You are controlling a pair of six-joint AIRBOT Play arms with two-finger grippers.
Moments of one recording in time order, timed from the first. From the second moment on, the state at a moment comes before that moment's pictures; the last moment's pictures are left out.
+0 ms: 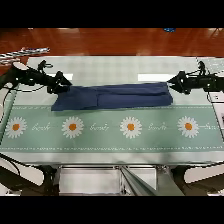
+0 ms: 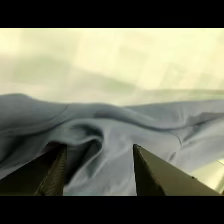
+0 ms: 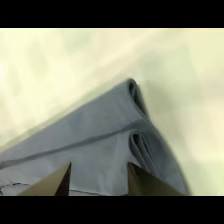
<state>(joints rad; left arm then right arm) 0.21 -1.82 1.44 0.80 -1.21 -1.46 -0.38 -1.71 1.28 -0.64 1.07 1.28</state>
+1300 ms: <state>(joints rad) -0.08 -0.93 0.74 0.93 -0.69 -1.45 -0.39 -1.81 1.26 -0.66 1.14 1.29</state>
